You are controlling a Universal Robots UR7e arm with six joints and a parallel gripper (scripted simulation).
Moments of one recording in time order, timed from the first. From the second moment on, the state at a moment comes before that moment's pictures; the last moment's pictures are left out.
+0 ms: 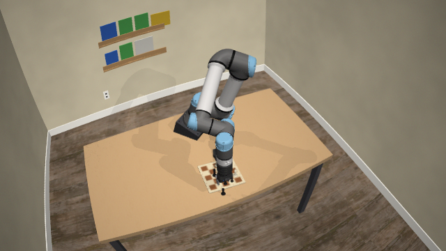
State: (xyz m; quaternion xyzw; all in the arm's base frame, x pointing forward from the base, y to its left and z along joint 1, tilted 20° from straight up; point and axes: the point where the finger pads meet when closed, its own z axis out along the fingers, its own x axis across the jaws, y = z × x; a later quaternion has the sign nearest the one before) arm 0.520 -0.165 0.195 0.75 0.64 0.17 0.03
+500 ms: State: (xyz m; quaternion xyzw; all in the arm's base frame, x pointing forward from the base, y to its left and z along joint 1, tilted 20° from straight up) arm 0.519 -0.162 0.196 0.74 0.65 0.17 0.04
